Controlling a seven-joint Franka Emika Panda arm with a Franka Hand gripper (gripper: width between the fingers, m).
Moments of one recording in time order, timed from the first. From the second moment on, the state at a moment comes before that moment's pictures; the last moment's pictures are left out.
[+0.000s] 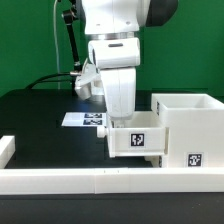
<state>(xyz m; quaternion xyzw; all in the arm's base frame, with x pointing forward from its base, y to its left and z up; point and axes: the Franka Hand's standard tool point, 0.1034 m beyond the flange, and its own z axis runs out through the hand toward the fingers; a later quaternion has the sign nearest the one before) 0.547 -0.011 0.053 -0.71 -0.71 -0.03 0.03</state>
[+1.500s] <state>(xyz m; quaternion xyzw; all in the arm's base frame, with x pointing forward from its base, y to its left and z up) 0.546 0.000 0.053 -0.71 -0.70 -0.04 0.02</state>
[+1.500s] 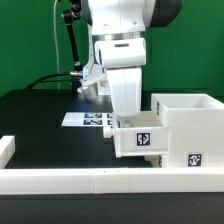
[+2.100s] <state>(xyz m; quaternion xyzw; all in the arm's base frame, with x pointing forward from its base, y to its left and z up) 0.548 0.003 0.054 -0.70 -0.71 -0.03 0.02</state>
